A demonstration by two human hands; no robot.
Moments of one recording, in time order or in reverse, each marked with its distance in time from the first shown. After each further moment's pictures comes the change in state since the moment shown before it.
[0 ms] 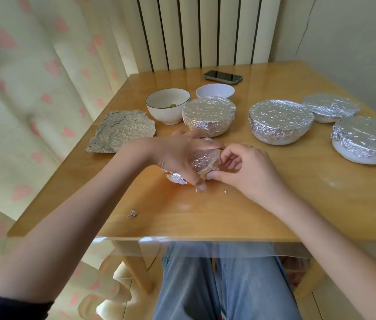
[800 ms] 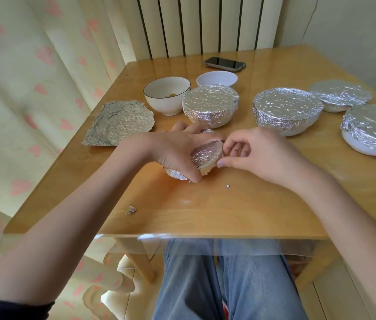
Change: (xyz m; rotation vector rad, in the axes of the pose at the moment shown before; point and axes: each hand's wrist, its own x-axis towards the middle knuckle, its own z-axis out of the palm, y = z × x) left_hand -0.004 0.010 0.000 0.025 -0.046 -0.067; right_hand 0.021 -0.001 -0.027 -0.160 -0.248 0.016
